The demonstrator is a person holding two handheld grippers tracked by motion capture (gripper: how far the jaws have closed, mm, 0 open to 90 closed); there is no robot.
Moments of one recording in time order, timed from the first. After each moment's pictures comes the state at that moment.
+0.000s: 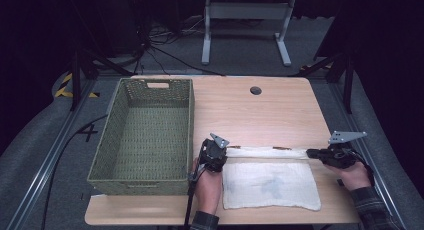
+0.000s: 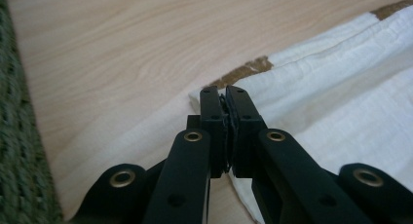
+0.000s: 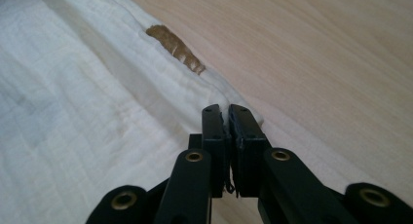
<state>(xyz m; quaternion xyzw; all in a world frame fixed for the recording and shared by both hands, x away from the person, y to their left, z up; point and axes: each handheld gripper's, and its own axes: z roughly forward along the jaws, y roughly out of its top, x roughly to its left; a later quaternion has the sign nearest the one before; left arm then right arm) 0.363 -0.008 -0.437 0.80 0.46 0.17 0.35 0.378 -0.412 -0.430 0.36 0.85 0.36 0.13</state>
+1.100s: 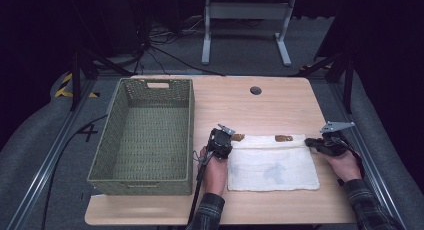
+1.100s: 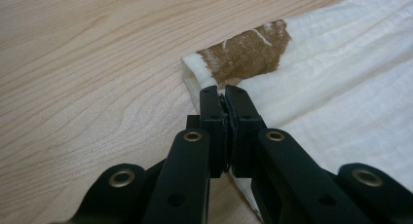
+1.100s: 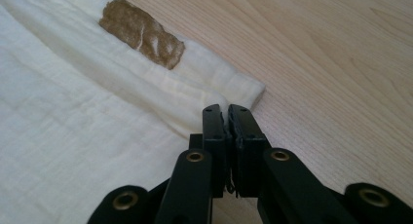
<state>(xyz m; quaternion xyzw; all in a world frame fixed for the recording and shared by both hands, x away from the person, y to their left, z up) 0.415 -0.028 -0.456 0.81 0.46 0.16 0.34 0.423 -0.415 -0.447 0.39 0.85 0.31 0.18</state>
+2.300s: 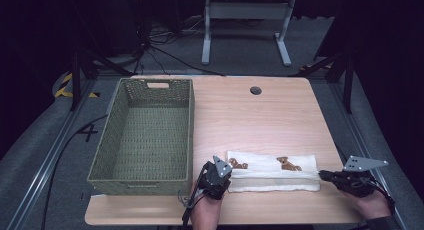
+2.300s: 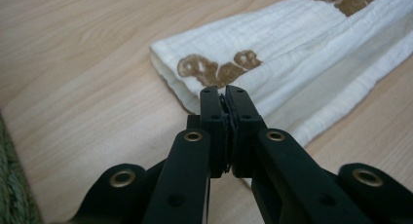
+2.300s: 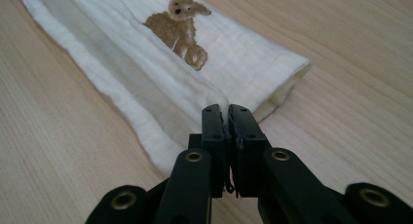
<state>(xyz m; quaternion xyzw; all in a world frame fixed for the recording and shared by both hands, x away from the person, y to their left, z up) 0.292 -0.002 -0.434 0.81 0.41 0.15 0.38 0.298 -0.425 -0.433 0.35 0.86 0.35 0.16</state>
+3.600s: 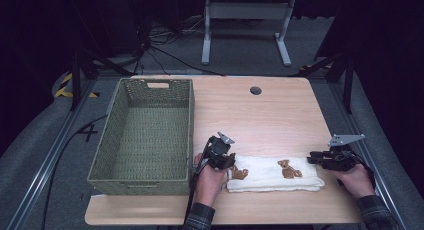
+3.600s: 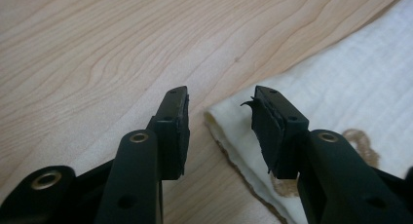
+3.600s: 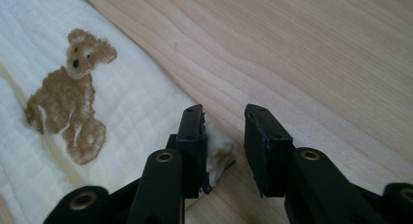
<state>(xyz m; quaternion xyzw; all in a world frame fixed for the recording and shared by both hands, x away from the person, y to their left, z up) 0.386 -0.017 -0.448 0.84 0.41 0.12 0.33 0.379 -0.422 -0.448 0.38 0.86 0.34 0.11</state>
